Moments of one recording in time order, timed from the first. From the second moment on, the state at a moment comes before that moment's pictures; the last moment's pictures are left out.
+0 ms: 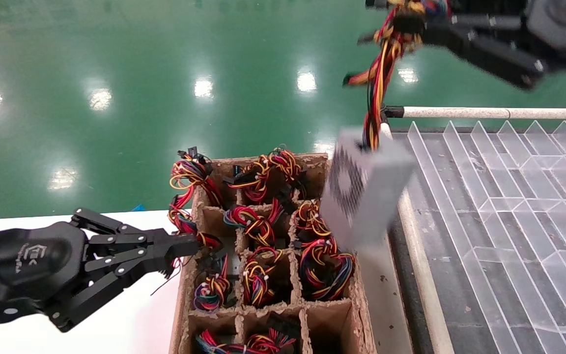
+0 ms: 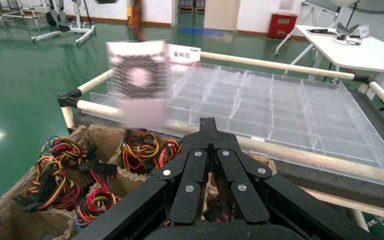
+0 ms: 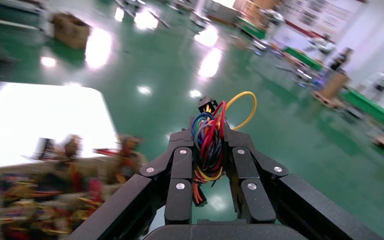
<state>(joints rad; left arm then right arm) -1.09 0.54 0.43 -1.22 0.60 1.40 -0.10 1.71 -0.66 -0.33 0.98 -1.08 -1.46 0.19</state>
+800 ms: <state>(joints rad) -1.09 0.54 0.43 -1.22 0.60 1.40 -0.10 2.00 -0.91 -0.43 0.31 -1.35 -1.23 -0.18</state>
